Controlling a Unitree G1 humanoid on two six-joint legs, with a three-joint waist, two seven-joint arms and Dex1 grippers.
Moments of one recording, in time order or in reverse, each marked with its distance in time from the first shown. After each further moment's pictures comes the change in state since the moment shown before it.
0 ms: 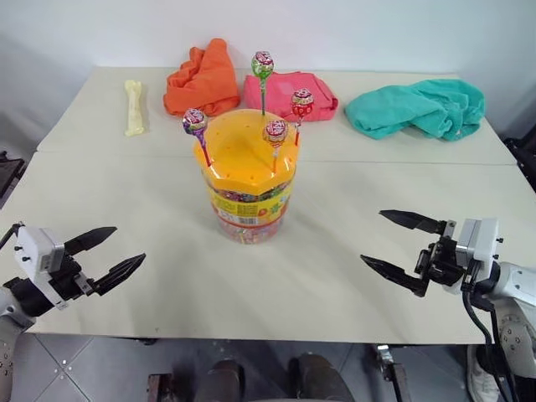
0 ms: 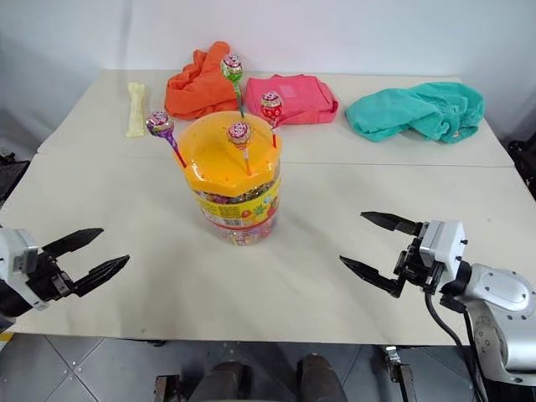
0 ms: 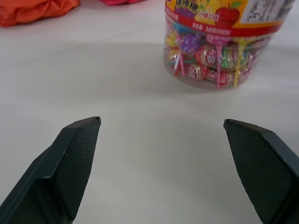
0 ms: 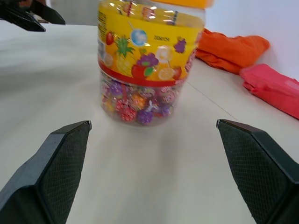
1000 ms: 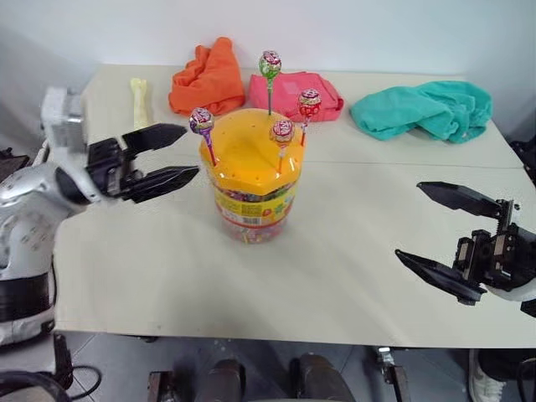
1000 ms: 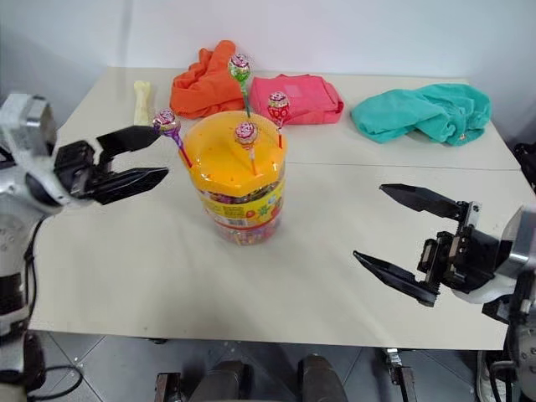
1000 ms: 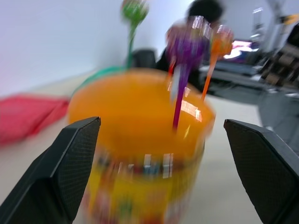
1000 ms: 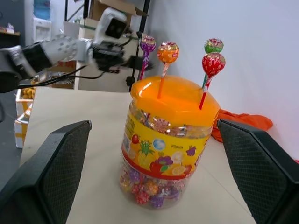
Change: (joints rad) left arm -0.842 0.052 -0.362 0.146 -0.289 0.299 -0.107; right arm 0.046 -0.042 -0.242 -0.281 0.339 0.126 -0.040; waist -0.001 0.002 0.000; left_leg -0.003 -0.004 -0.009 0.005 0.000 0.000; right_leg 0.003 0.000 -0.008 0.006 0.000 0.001
